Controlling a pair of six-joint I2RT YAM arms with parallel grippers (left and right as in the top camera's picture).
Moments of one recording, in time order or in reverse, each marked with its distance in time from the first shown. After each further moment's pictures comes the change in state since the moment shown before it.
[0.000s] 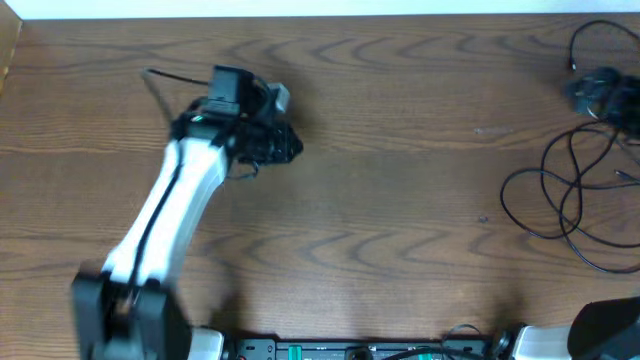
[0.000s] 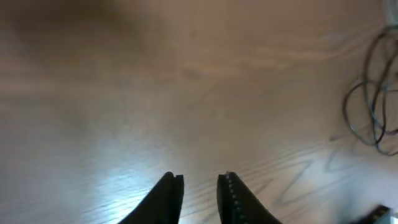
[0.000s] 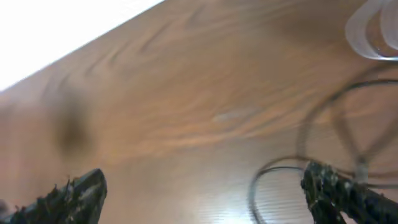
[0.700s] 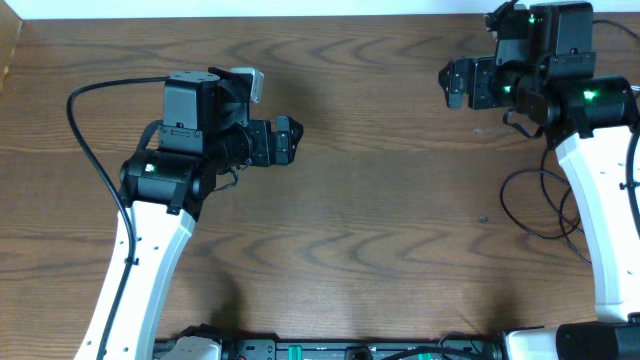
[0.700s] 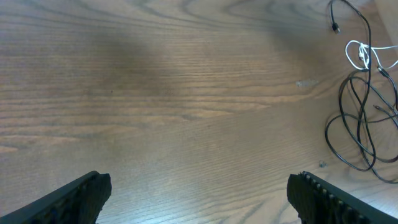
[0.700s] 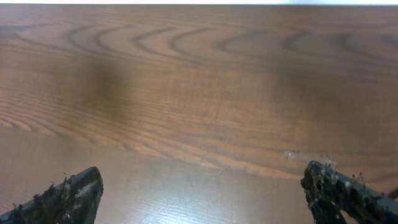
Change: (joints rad) left arm 0.000 -0.265 0.009 -0.013 -0.102 0.003; right arm 0.533 -0.010 0.003 0.158 0.322 0.083
